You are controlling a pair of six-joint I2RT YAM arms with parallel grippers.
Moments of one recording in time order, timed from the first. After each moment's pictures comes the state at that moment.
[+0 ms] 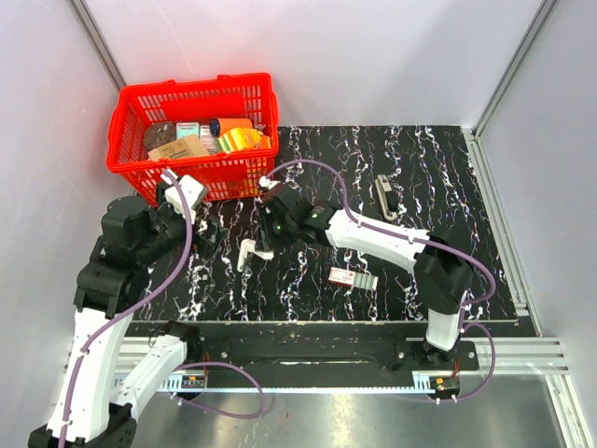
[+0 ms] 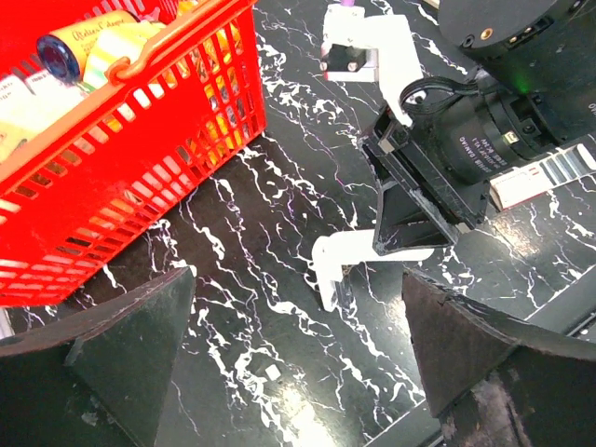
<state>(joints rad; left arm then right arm) -0.22 0.73 1.16 -0.83 0.33 0.27 0.98 1.85 1.50 -0.42 -0.06 0.64</state>
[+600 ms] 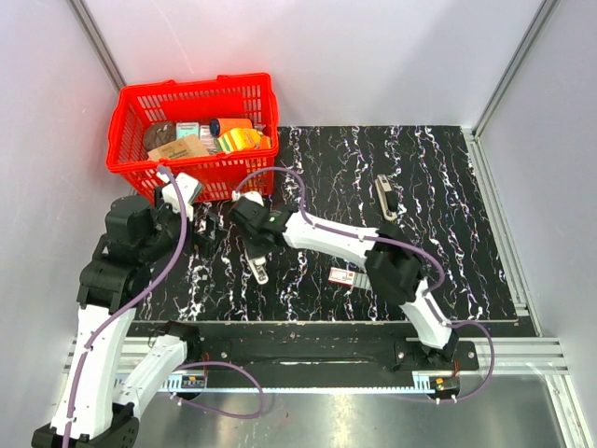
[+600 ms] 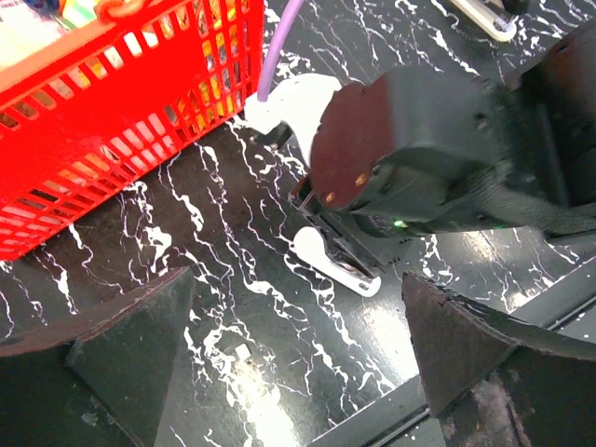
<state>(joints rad) -0.19 0.73 1.15 -0.87 0.31 0.14 1.07 2.14 1.87 -0.70 0.16 0.59</state>
